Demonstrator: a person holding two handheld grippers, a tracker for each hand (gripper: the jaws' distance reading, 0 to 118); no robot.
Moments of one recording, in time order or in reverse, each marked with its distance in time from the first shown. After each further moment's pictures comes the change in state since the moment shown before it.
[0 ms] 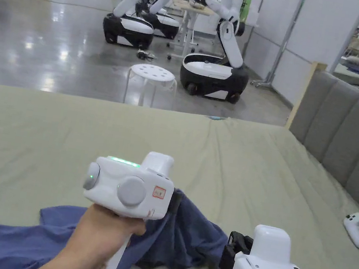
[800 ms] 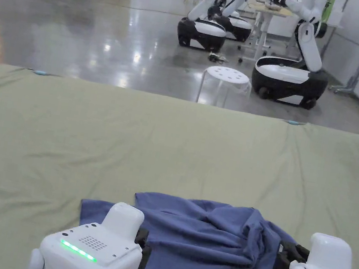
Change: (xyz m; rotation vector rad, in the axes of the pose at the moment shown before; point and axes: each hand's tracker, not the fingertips) left arm -0.090 -0.180 0.200 0.163 0.355 0.048; right arm -0.074 -0.018 0.018 -0.053 0.123 0.053
